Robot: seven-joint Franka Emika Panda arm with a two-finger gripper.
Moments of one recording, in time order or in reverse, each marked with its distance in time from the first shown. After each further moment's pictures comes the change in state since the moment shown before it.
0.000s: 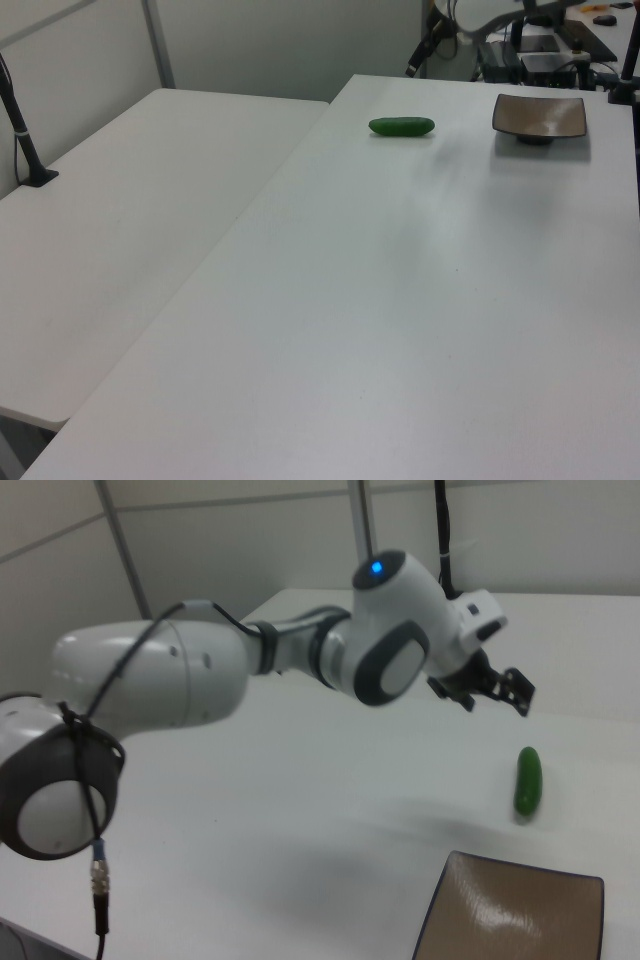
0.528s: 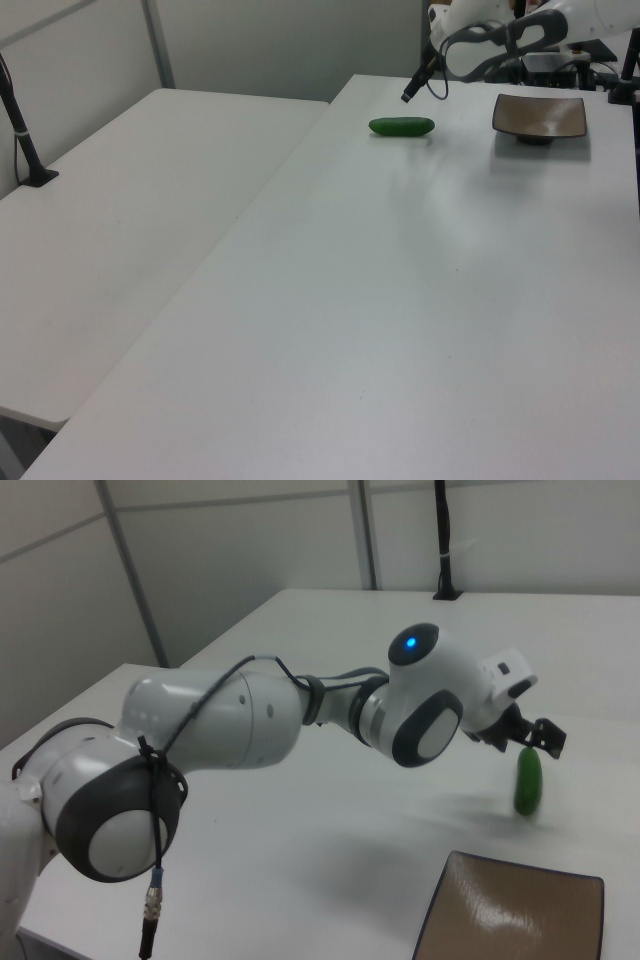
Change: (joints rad) arm -0.045 0.191 0.009 0.063 0.000 0.194 -0.022
